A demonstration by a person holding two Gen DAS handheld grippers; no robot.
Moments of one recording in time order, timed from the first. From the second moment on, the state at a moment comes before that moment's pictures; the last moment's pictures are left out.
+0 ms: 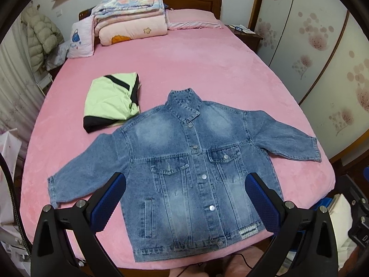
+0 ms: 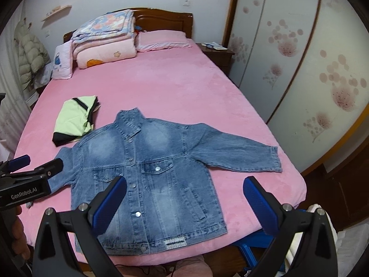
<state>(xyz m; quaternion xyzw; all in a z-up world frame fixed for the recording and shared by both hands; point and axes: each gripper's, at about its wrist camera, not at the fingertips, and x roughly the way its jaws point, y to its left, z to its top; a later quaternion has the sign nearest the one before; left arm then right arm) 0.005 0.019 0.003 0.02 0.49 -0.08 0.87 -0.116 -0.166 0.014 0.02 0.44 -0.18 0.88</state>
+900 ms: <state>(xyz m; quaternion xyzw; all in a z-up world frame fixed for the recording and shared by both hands) 0.096 -0.346 -0.005 0.09 0.44 -0.13 0.88 -0.110 -0.569 -0.076 0.16 0.42 -0.26 0.85</state>
